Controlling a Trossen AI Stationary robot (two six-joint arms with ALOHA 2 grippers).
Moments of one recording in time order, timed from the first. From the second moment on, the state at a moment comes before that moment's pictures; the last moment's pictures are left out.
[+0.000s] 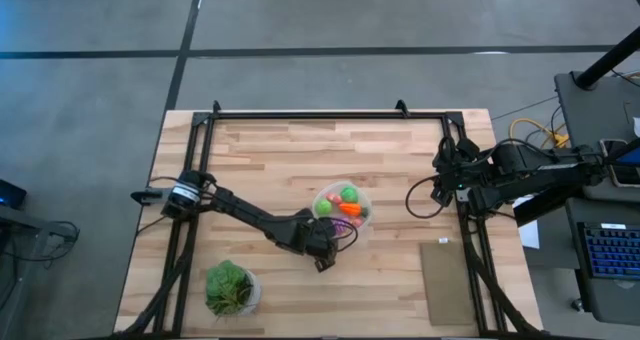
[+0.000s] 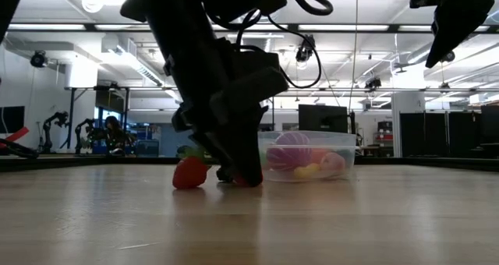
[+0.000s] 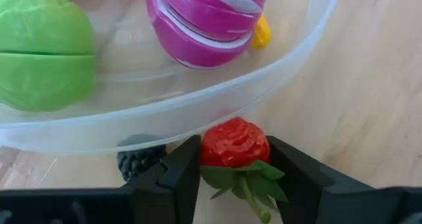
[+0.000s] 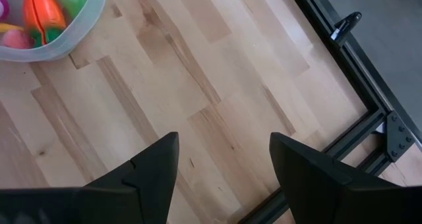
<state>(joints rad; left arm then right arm) -0.31 2.03 1.36 -0.48 -0.33 -0.74 0.12 0.82 0.93 -1.33 0.47 0.54</state>
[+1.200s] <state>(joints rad) -0.26 1.93 1.58 -0.74 -0.35 -0.78 0.12 0.82 0.93 -1.33 0.47 0.54</state>
